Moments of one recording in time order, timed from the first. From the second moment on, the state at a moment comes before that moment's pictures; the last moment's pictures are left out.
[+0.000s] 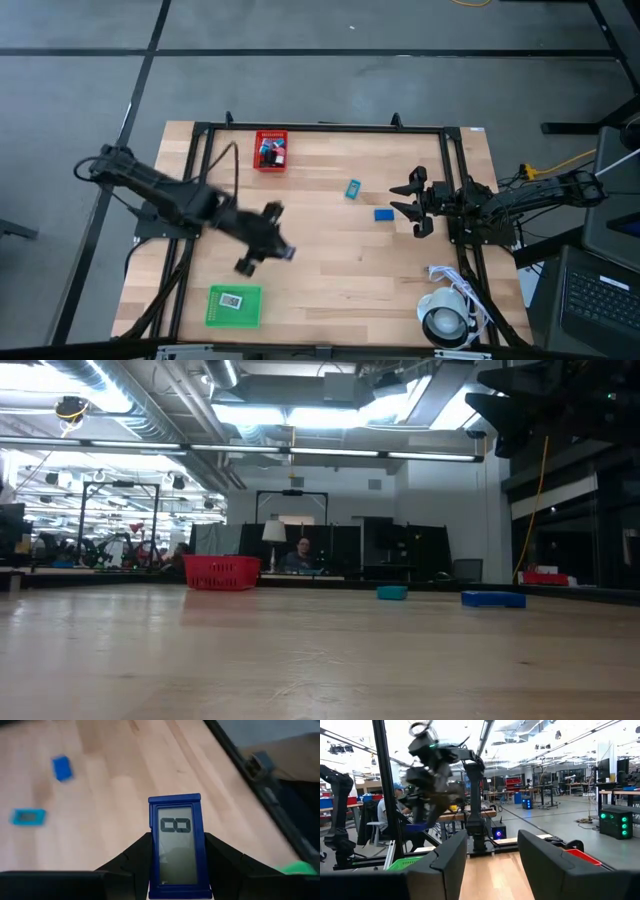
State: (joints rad) left arm -0.37 1.30 1.18 -0.68 -0.06 0.03; right arm 0.11 0.71 0.08 0.88 0.14 0.07
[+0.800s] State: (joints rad) left arm -1.06 1.58 1.18 -0.82 -0.60 -0.99; right arm 0.11 0.71 0.08 0.91 0.14 0.04
